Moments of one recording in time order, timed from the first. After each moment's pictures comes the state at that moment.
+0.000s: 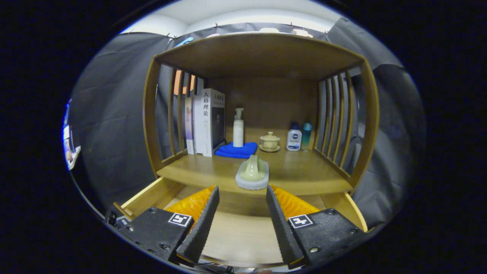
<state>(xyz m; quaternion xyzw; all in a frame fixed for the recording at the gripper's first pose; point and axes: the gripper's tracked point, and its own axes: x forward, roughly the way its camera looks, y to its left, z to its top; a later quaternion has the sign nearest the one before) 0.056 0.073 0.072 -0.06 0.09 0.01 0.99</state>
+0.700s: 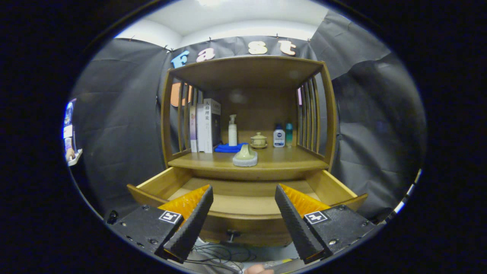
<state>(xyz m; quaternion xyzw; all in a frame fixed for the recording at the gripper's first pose) -0.055 0.062 0.032 -0.04 0.04 0.00 1.00</state>
